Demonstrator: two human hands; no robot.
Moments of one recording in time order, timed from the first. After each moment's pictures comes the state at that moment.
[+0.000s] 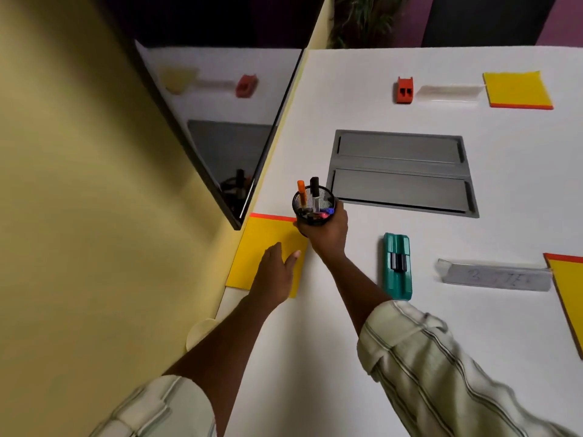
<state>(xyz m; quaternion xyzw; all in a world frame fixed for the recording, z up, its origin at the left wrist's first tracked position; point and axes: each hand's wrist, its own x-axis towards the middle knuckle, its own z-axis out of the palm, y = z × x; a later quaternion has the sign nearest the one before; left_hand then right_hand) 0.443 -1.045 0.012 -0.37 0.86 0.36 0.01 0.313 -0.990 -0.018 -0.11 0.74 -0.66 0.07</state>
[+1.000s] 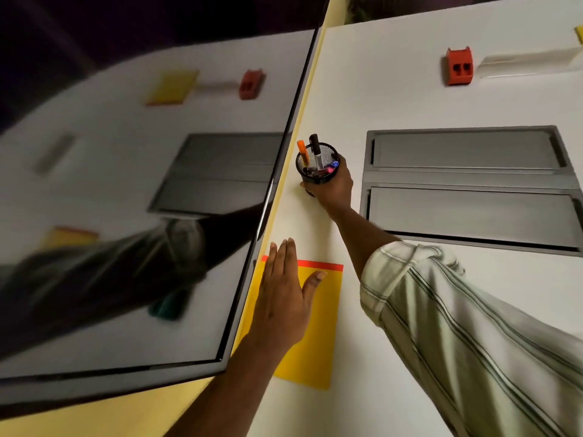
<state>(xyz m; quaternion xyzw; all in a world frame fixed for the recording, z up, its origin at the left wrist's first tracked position) 0.356 -1.124 -0.011 -0.29 0.93 0.21 0.01 0.123 -1.152 -0.081 -0.10 0.72 -0.68 0.13</state>
